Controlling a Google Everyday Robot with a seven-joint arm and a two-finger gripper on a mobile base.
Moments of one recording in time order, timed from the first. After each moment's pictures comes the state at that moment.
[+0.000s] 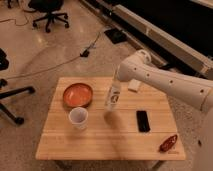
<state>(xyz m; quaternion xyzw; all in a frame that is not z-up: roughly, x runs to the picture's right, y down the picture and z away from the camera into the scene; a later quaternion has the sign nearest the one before) 0.072 -0.064 0.815 0.01 -0.14 -0.63 0.77</state>
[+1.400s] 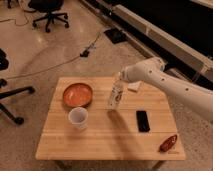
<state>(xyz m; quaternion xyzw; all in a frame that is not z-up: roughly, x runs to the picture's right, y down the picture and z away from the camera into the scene) 0.079 -0.064 0.809 0.13 -0.16 -0.70 0.69</state>
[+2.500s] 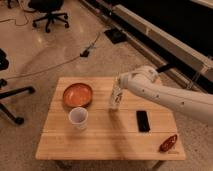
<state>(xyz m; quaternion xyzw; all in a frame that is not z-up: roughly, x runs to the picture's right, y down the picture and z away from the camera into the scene) 0.072 -0.051 0.804 0.14 -0.07 -0.72 0.68</state>
